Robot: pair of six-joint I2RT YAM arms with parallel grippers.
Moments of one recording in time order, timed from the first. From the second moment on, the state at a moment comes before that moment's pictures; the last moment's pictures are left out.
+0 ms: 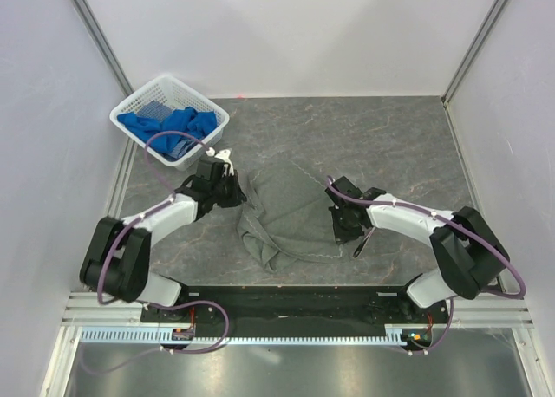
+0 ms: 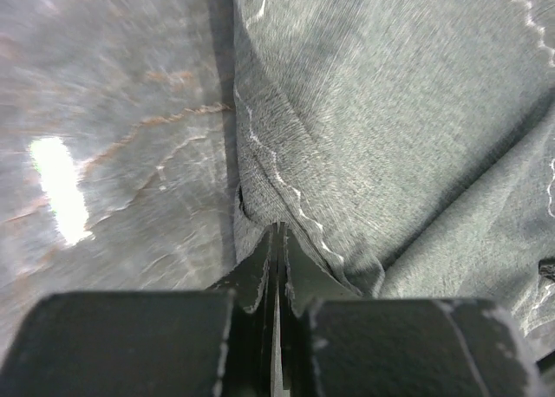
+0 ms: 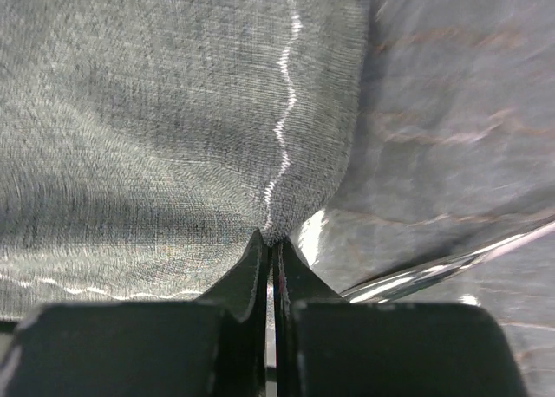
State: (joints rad) left arm -0.35 1.46 0.71 -0.04 0.18 -0.43; right arm 0.63 1.49 0.79 -0.59 0.02 0.53
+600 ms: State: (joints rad) left arm -0.39 1.25 0.89 -0.20 0.05 -0.37; right arm 0.46 1.46 0.97 -0.65 0.15 0.41
